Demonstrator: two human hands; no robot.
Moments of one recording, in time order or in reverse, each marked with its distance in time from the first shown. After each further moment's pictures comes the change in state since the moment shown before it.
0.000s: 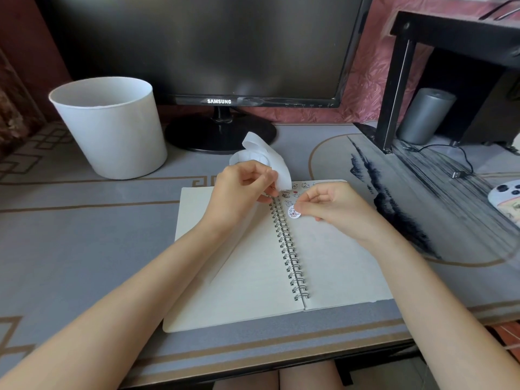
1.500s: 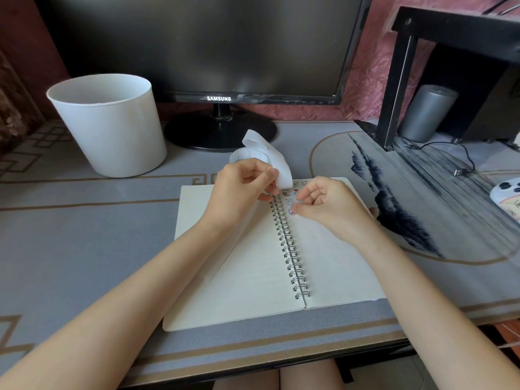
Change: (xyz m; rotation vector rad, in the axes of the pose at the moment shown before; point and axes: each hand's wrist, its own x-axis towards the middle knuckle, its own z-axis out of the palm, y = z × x) left_hand 0.001 -0.002 -0.001 0.010 -0.003 0.004; right_hand 0.008 0.010 0.011 -0.125 0.138 -0.065
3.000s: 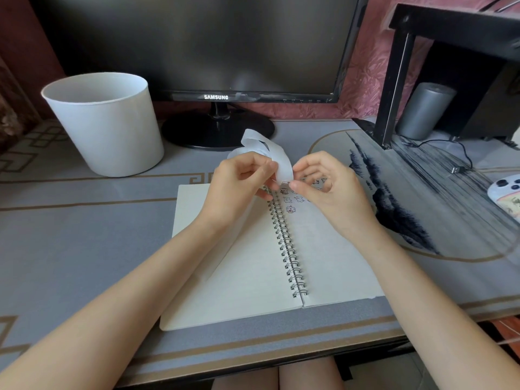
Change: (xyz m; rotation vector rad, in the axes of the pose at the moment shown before) left_hand -0.002 0.006 0.001 -0.081 -0.020 0.061; right_hand -0.006 -0.014 -0.005 0.072 0.120 -0.347
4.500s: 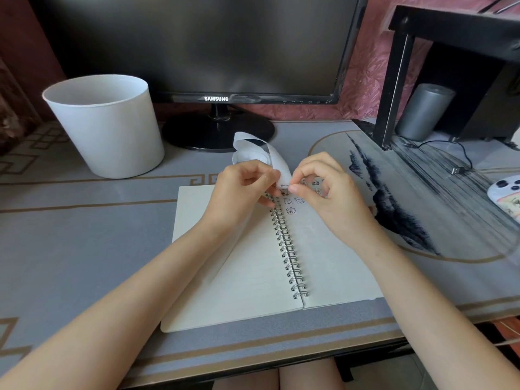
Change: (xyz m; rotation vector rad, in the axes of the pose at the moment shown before) left_hand 0.000 -0.007 0.003 0.022 -0.015 -0.046; right_hand -0.001 0.004 0.002 -0.123 -0.014 -0.165
